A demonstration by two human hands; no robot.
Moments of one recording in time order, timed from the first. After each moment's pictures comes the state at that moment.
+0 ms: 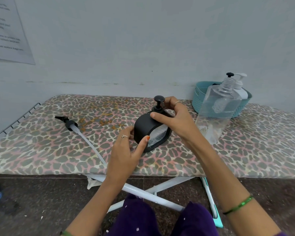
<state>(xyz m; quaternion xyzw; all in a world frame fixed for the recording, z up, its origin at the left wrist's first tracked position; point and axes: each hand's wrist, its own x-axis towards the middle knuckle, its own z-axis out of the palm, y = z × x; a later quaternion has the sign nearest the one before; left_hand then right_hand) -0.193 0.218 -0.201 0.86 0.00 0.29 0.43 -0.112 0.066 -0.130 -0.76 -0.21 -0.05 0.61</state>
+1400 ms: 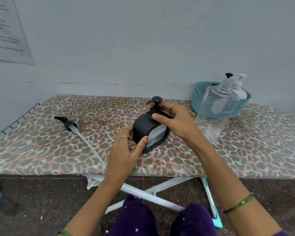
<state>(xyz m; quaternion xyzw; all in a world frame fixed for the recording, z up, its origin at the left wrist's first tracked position) -0.189 0.219 -0.205 0.86 -0.01 0.29 0.42 -0.111 0.061 -0.127 -0.76 -0.25 0.00 0.60</state>
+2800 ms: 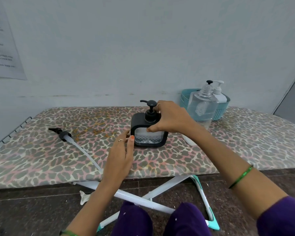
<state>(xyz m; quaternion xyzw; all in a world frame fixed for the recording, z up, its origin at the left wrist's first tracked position) -0.181 0.221 -0.209 0.87 -0.01 0.23 0.44 -0.122 0.057 -0.080 -0.96 -0.23 -0.11 0.15</state>
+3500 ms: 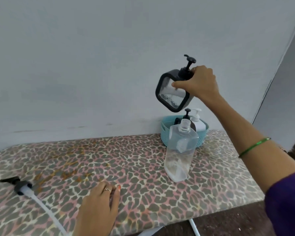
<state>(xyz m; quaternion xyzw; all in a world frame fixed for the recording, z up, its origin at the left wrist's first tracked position) -0.152 0.220 -0.227 0.96 -0.03 0.24 0.15 -0.020 -0.053 0.047 -0.90 0.01 -0.31 0.31</state>
